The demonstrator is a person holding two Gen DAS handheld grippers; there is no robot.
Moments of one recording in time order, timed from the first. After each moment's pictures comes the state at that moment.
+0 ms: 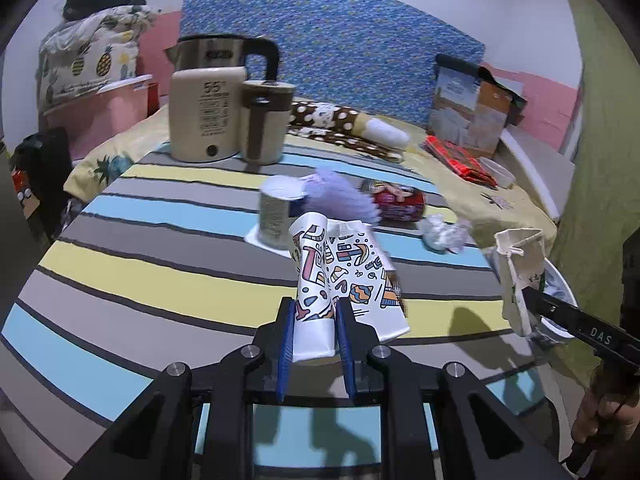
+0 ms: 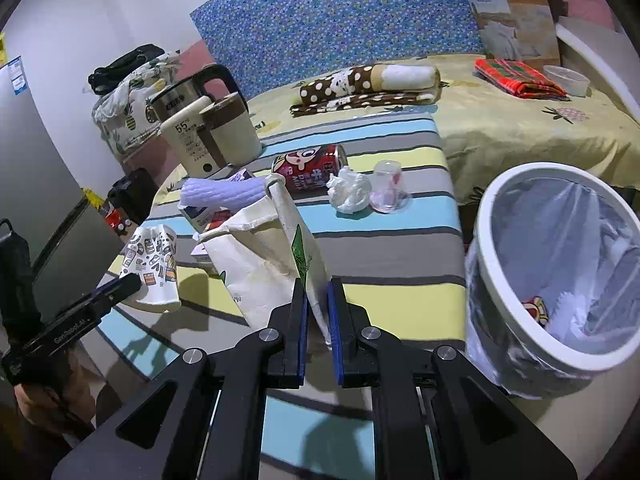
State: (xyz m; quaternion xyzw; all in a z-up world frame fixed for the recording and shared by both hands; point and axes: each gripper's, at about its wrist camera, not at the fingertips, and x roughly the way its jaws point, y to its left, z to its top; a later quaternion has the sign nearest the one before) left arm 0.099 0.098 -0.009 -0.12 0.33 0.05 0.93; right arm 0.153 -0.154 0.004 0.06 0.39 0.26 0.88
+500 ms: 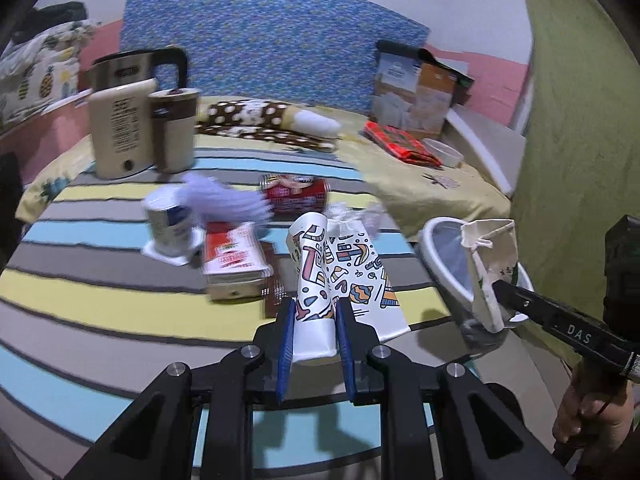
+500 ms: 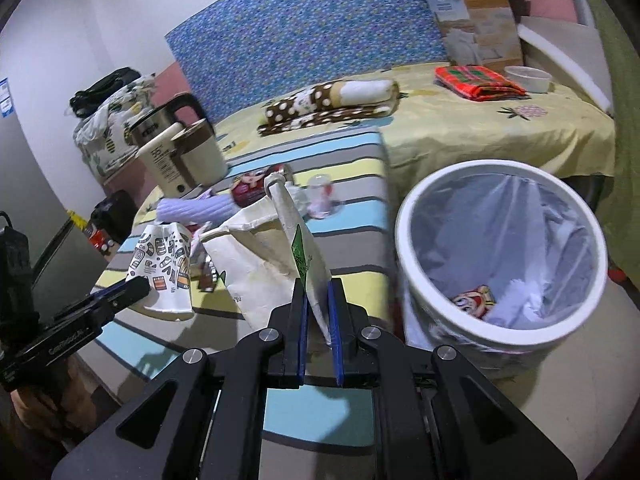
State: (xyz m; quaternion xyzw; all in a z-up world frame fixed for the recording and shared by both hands) left arm 0.118 0.020 0.005 -0.10 0.34 -0.05 0.94; right arm 0.145 -0.202 0.010 0.07 0.37 0.21 0.90
